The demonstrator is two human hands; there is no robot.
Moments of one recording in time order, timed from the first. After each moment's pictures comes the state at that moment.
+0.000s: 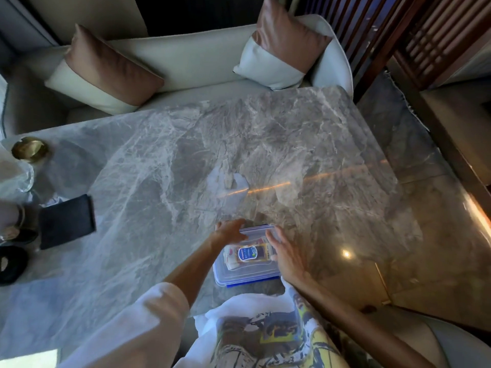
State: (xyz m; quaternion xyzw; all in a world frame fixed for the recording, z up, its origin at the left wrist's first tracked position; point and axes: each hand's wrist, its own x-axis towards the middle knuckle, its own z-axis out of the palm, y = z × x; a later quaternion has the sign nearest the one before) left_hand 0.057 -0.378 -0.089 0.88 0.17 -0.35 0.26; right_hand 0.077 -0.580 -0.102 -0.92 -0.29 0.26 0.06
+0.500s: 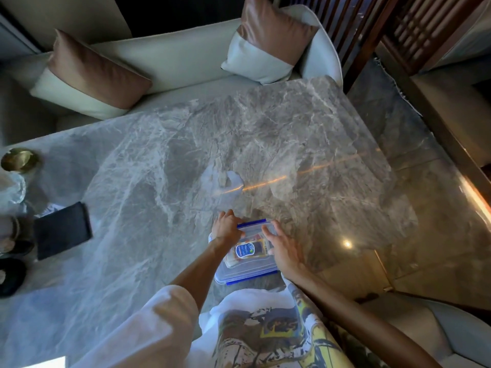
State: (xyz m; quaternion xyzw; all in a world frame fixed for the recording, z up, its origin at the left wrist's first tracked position) left_hand 0.050 -0.390 -0.095 0.92 0.21 -0.23 0.22; right_hand 0.078 -0.575 -0.084 -0.92 -0.28 0.25 0.08
